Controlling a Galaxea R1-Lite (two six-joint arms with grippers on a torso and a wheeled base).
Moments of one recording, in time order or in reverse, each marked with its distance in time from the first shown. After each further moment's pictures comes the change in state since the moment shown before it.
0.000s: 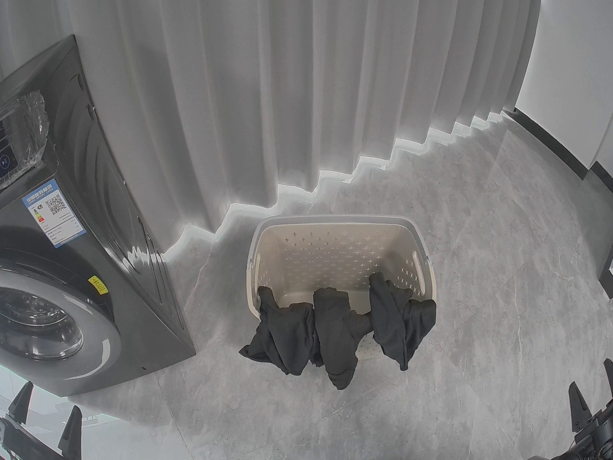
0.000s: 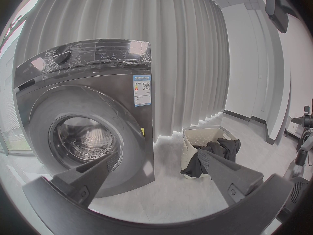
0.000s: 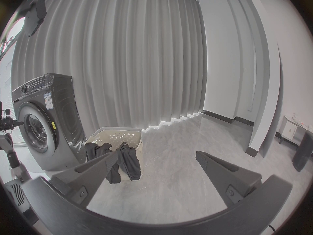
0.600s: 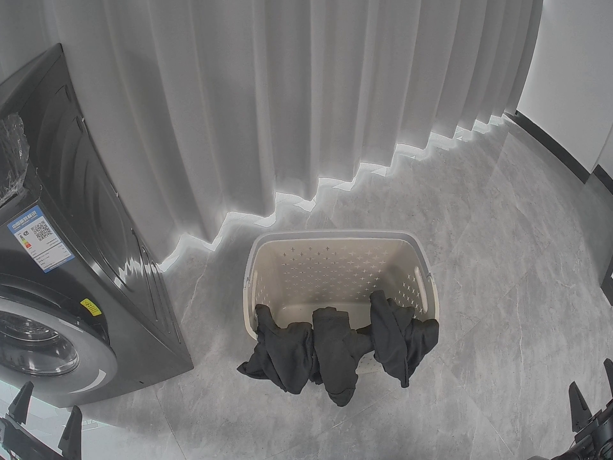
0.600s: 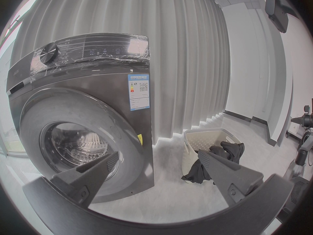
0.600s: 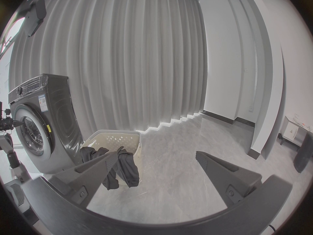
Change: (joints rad) left arm 0.000 0.000 0.000 0.000 0.000 0.001; right arm 0.000 0.000 0.000 0.000 -0.001 0.001
